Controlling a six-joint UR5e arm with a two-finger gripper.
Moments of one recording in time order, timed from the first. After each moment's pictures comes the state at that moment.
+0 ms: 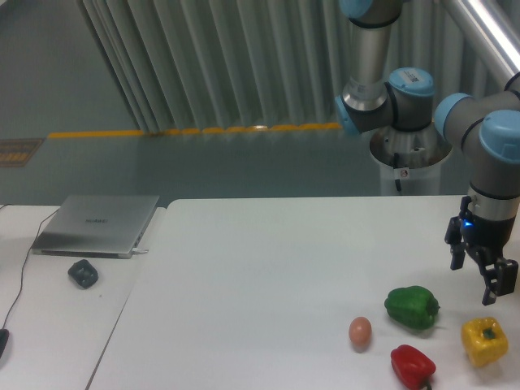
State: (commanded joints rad) arm 2.50 -1.90 -1.56 -1.03 1.36 1.30
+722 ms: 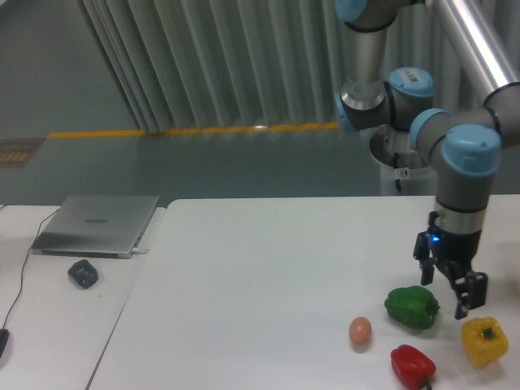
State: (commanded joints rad) arm 2.35 -1.95 -1.52 -1.10 1.52 1.49
